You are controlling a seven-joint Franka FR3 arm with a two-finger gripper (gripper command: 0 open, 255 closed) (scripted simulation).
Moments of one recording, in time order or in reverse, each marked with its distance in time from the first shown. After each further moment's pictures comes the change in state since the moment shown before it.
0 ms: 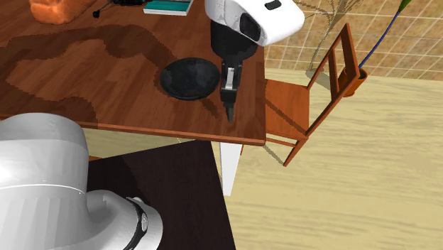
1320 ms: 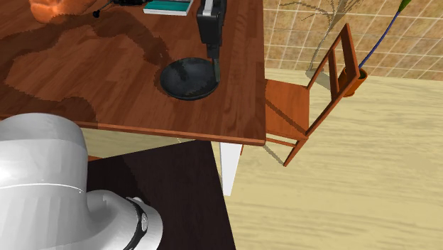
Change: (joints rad) arm 0.021 -0.021 0.037 0.232 0.012 -0.235 0.111
